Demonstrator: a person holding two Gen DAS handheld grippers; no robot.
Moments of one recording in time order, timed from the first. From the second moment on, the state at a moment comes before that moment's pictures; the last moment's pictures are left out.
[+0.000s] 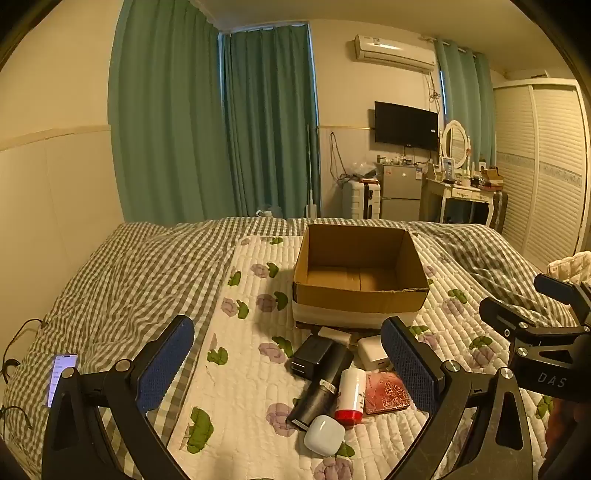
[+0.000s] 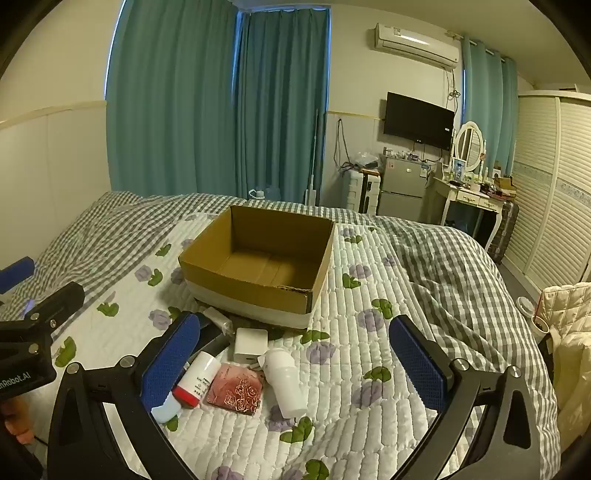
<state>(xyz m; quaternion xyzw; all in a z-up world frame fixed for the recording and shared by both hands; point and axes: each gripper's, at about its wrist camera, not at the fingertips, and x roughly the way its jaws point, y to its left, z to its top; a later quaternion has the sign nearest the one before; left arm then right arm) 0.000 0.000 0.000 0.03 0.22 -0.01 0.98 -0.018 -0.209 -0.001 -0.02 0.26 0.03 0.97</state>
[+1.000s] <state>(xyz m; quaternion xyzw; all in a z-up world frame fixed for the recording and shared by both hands) 0.003 0.002 -0.002 0.02 0.23 -0.01 0.97 -0.015 -0.208 -0.006 -0.02 0.27 0.04 0.96</state>
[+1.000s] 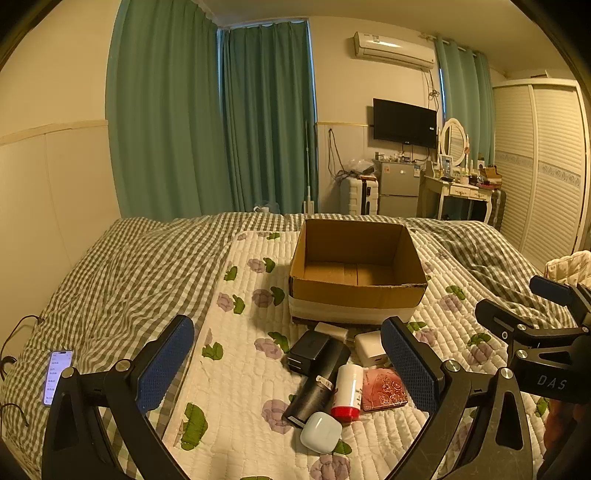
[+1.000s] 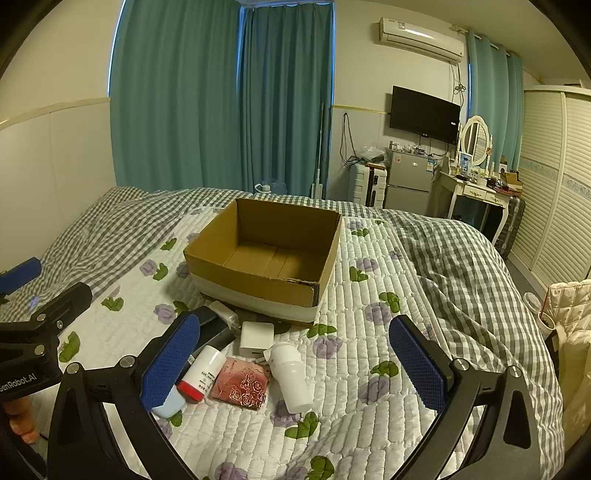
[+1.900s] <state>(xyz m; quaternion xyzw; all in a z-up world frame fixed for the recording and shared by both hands) 0.001 -0.003 -0.008 0.02 0.24 -0.01 0.97 -0.015 -0.208 -0.012 -0.01 0.28 0.04 0.96</state>
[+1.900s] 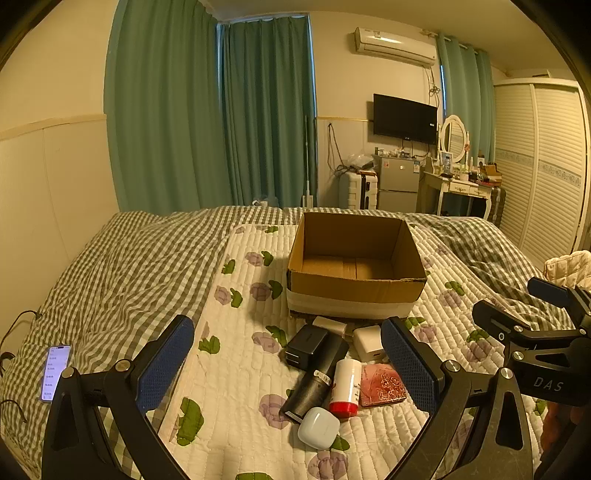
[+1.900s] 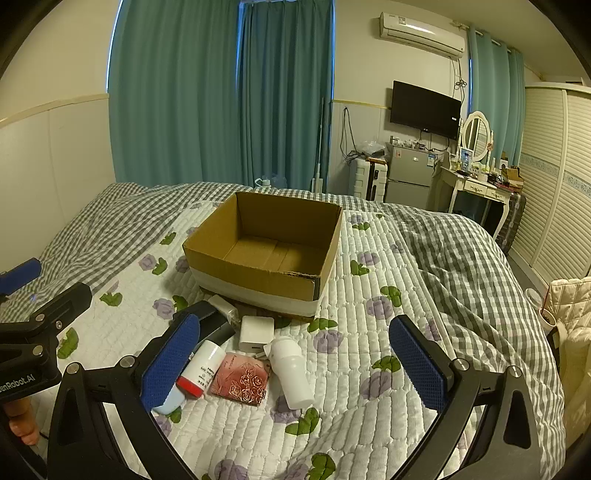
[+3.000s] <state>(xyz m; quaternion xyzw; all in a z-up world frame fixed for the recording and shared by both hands) -0.003 -0.007 0.000 0.03 0.24 -0.02 0.97 -0.016 -0.207 -0.010 -0.02 0.28 0.04 0.96</state>
